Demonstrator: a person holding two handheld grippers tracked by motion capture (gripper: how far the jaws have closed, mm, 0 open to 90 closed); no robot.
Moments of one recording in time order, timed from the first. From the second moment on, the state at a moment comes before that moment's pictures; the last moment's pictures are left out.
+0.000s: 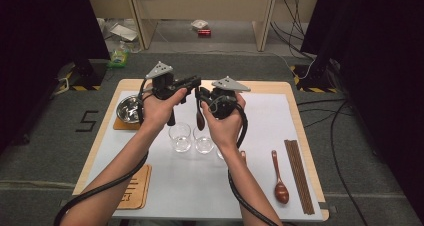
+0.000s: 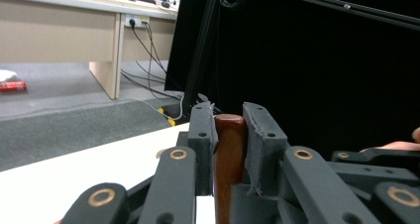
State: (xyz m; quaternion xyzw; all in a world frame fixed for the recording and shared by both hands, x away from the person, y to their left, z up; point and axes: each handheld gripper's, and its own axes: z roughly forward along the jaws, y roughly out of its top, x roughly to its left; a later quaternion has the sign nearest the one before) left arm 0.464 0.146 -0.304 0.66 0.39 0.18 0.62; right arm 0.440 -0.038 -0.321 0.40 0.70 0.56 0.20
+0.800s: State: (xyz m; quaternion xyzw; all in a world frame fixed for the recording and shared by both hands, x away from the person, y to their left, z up) left arm 0.457 0.178 -0.307 0.66 0.39 0.25 0.59; right arm 0.419 -0.093 -0.346 0.41 0.72 0.52 0.21
